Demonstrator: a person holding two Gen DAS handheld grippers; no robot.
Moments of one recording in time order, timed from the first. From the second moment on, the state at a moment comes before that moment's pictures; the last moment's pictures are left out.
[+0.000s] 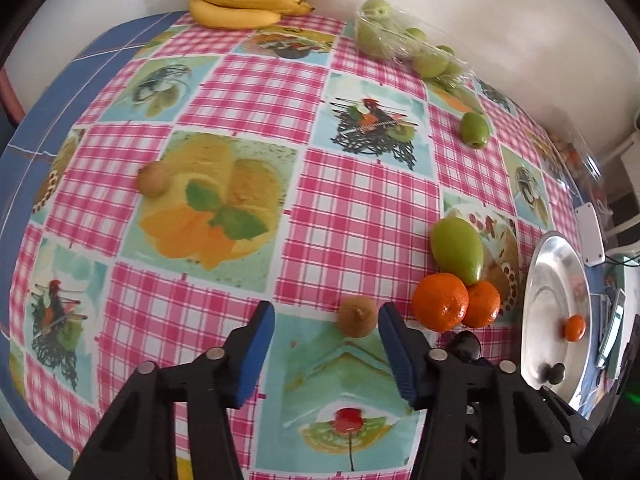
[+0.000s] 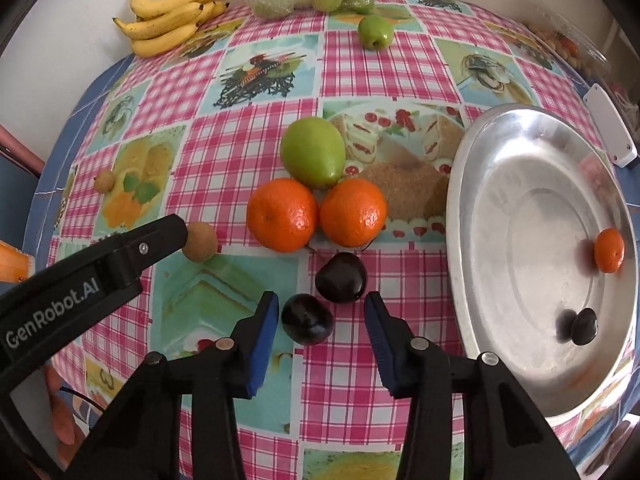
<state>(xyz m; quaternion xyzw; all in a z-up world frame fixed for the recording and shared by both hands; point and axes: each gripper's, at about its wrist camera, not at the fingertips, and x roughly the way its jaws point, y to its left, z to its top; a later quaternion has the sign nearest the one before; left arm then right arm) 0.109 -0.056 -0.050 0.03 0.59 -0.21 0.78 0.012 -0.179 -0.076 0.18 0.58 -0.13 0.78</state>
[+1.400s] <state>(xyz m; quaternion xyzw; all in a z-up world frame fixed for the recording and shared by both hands) 0.106 -0.062 -0.023 0.02 0.57 -0.24 0.79 -0.001 -0.189 -0.034 0.23 0.54 -0.11 0.80</state>
